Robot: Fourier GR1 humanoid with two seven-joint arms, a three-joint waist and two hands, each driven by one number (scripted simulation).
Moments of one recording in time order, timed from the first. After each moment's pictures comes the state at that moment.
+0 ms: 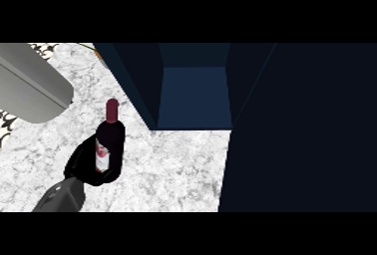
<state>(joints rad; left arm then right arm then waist) -0.41 0.21 0.31 -0.36 0.21 -0.63 -0.55 -0.09 -0.05 0.11 -2.45 -0.11 0.10 0.57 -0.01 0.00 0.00</state>
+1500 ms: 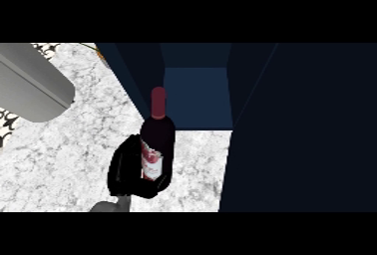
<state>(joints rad) -0.05 0.00 -0.25 -1.26 0.53 0.04 -0.45 -0.10 -0.05 0.06 -2.44 -0.13 0.12 0.59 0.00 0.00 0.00</state>
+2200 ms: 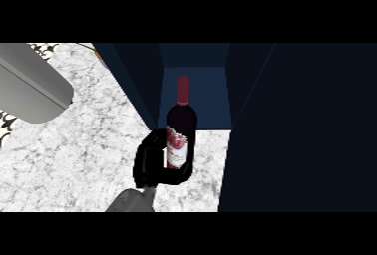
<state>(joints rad) -0.22 0.00 -0.46 -1.04 0.78 0.26 -0.60 -0.08 -0.04 0.07 -2.42 -0.15 0.15 0.57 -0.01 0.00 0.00</state>
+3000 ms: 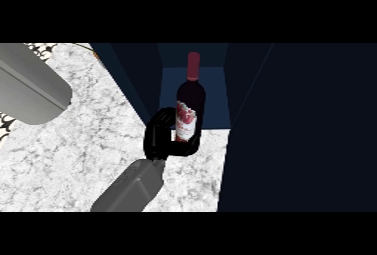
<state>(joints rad) -0.52 0.00 -0.51 -0.74 0.98 0.27 -0.74 -0.06 -0.04 0.05 -2.39 -0.17 0.17 0.52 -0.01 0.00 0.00</state>
